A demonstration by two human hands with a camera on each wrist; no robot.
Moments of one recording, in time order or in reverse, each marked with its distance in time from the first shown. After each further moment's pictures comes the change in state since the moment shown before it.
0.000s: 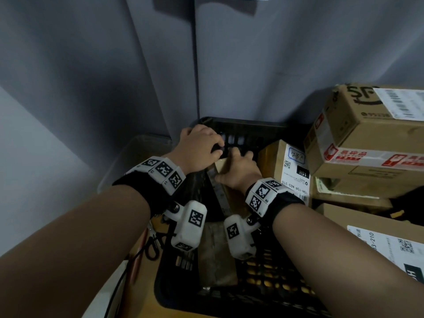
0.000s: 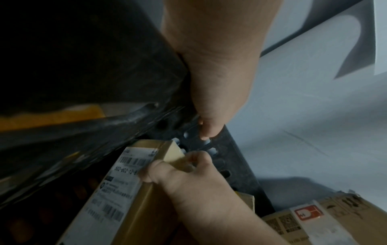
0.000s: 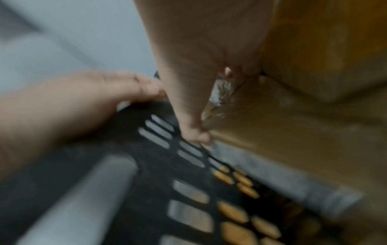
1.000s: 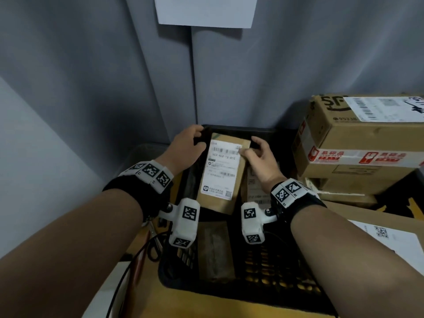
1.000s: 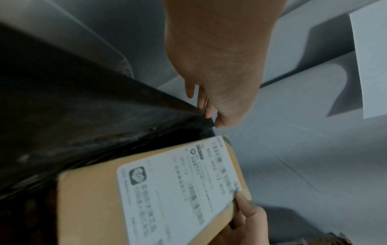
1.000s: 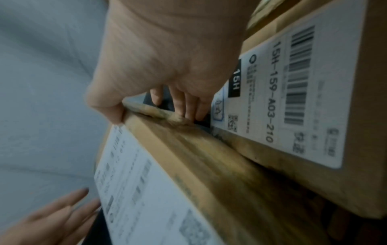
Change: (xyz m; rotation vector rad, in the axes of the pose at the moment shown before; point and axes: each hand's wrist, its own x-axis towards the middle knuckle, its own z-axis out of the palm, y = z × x) left_hand -0.019 -0.006 -0.017 -0.634 0.183 -0.257; right_hand -0.019 0.031 -0.037 1.056 0.188 -0.017
